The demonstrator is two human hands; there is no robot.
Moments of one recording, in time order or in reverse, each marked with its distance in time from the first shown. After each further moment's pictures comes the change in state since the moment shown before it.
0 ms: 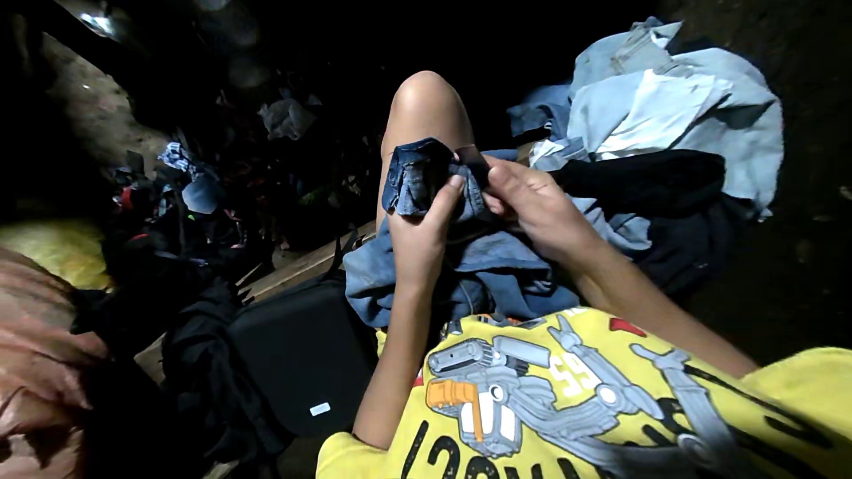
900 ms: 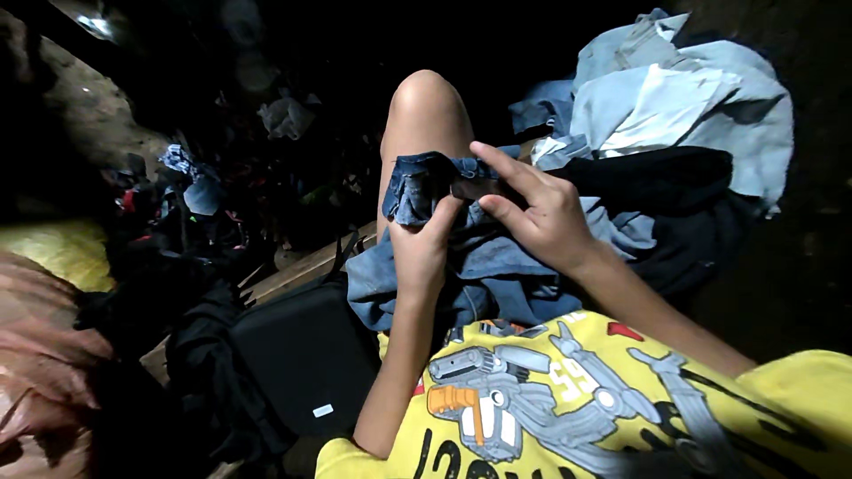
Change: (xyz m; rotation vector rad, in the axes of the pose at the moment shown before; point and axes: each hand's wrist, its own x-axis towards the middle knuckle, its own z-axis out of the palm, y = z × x) left_hand -0.005 0.004 0.002 -0.081 0.044 -0.105; right_hand -0.001 0.010 -0.006 -0.903 0.132 -0.433
